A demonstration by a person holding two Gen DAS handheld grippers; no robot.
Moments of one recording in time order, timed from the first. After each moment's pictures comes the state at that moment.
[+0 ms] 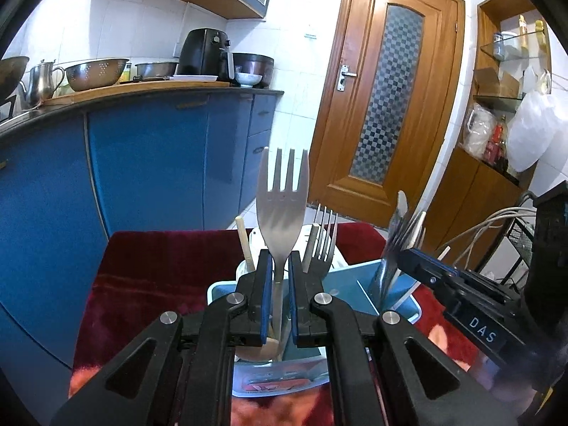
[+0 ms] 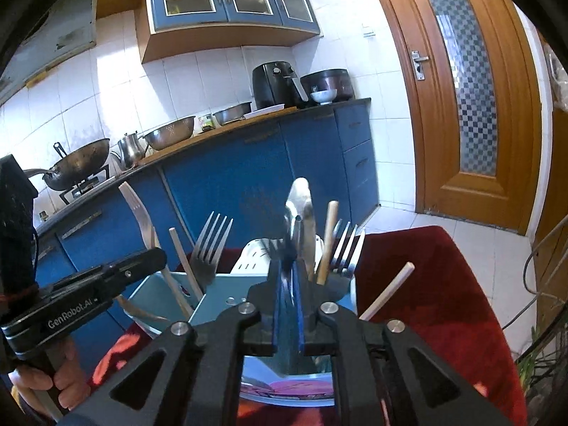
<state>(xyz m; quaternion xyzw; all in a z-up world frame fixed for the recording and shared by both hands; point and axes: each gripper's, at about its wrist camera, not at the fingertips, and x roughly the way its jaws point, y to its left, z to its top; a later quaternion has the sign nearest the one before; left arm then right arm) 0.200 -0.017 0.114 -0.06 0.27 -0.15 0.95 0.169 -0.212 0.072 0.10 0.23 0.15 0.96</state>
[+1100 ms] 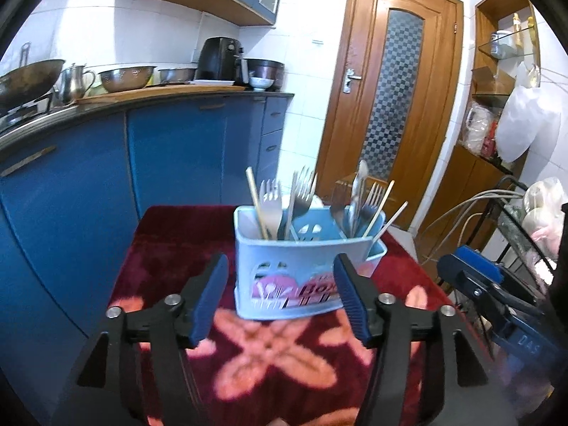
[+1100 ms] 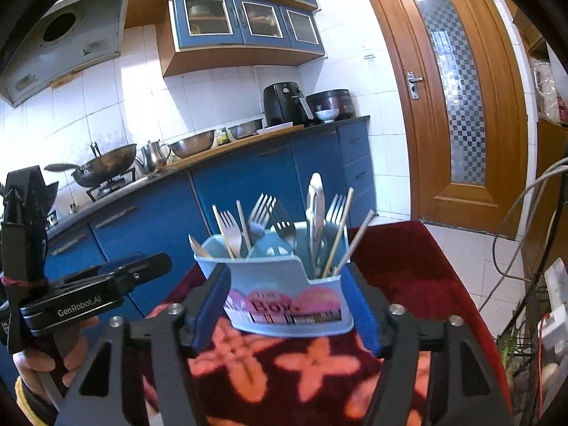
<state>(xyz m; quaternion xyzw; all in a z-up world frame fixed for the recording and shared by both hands) 0.076 -0.002 0.126 -0.05 0.26 -0.11 0.96 0.039 -0.213 0.086 0.08 0.21 0.15 0.96</state>
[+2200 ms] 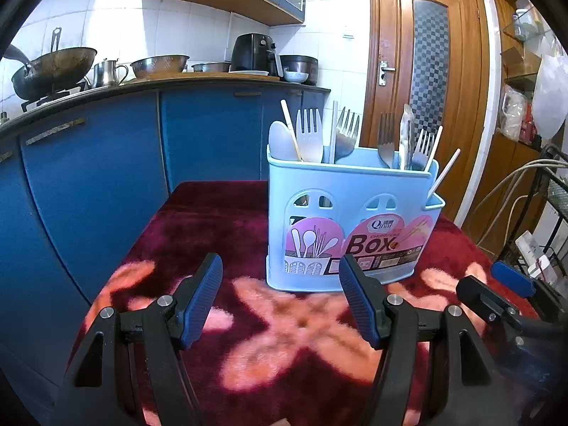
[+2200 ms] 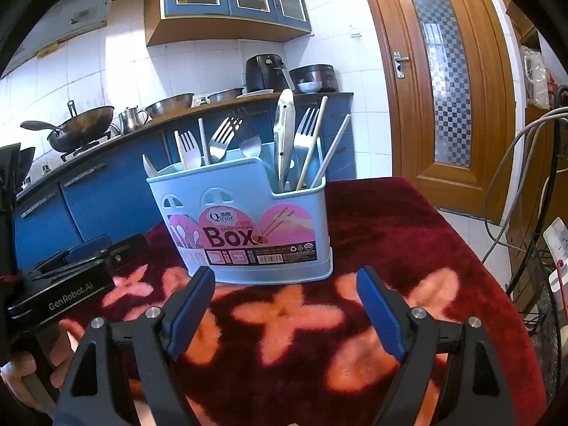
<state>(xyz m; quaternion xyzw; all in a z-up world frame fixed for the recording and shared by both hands) 0.081 -0.014 0.043 -0.03 0.25 -0.03 0.97 0.047 -0.210 0.003 0.06 0.24 0.11 0.96</state>
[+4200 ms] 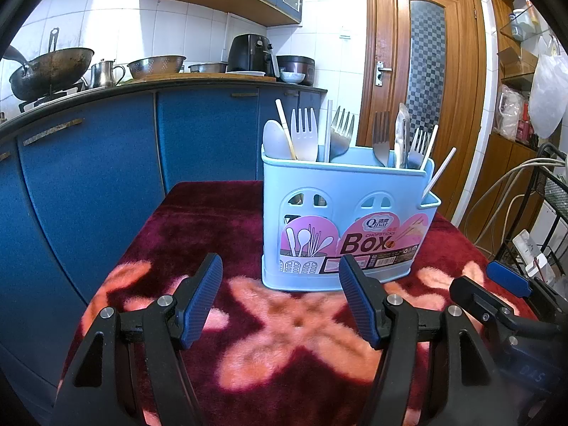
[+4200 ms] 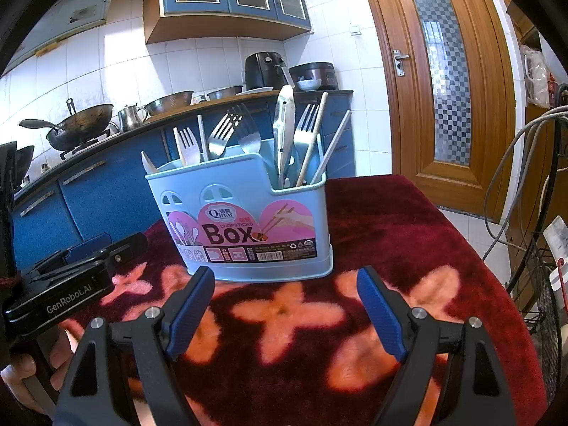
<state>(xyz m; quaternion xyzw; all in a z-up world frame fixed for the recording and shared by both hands) 0.078 -0.015 0.042 -0.03 0.25 -0.03 0.97 0.047 -0.209 0.003 0.06 0.24 0.11 0.96</state>
